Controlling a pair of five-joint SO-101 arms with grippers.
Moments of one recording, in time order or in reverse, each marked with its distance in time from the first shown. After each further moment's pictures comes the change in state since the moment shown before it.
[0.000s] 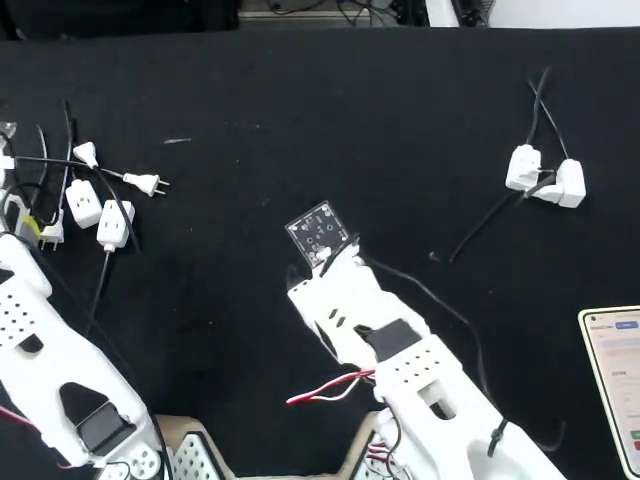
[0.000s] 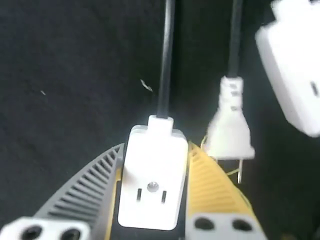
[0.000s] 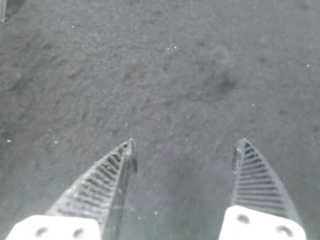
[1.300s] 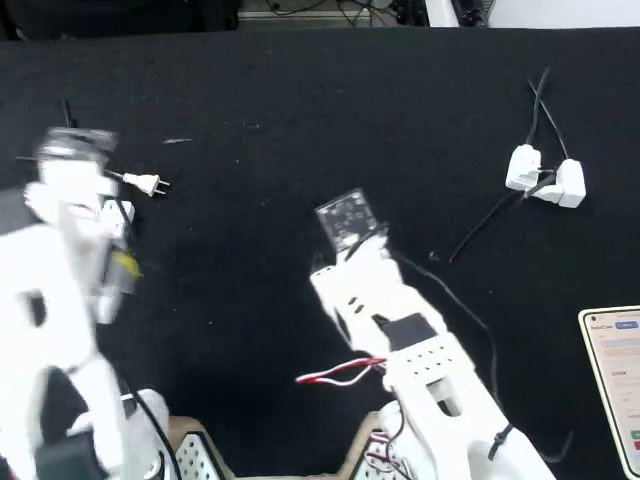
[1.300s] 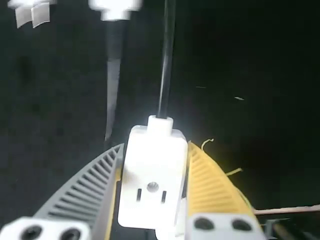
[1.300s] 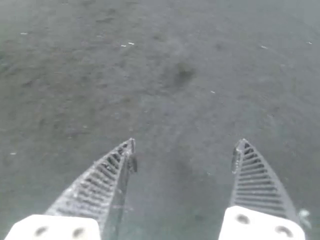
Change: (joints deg) left arm 27.4 -82.3 68.1 12.7 19.4; right arm 9.8 -0.1 0.0 0.0 -1.5
